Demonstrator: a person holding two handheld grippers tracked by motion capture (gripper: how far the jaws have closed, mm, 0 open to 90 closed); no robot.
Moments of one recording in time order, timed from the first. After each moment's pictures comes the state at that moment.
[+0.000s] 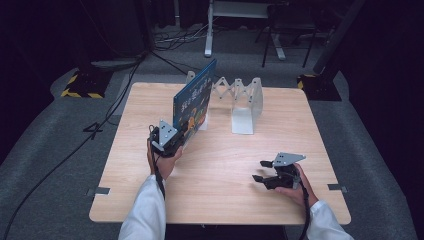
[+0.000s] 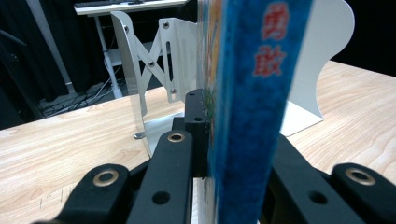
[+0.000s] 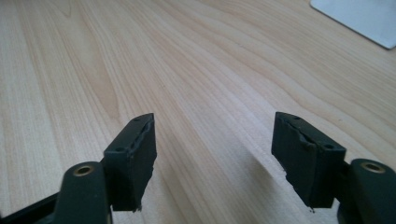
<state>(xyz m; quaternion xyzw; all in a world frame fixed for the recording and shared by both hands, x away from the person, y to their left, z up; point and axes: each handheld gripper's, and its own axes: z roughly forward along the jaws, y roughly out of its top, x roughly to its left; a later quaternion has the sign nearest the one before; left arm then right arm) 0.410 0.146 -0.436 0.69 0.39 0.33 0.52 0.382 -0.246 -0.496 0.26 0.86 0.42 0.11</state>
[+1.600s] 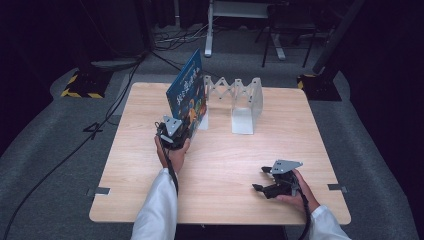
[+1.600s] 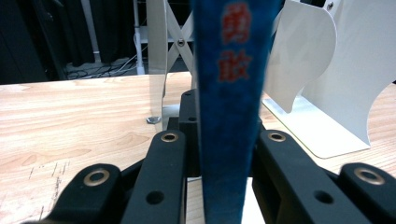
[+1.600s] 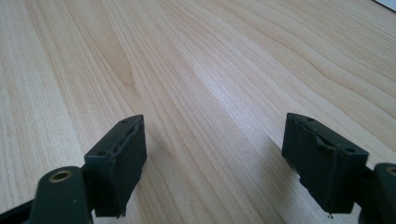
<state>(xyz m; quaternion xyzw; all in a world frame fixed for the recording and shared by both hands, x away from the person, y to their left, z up) 0.437 0.132 -0.454 0.64 0.48 0.32 0.51 0.365 -0.244 -0.505 0.25 0.88 0.39 0.12</state>
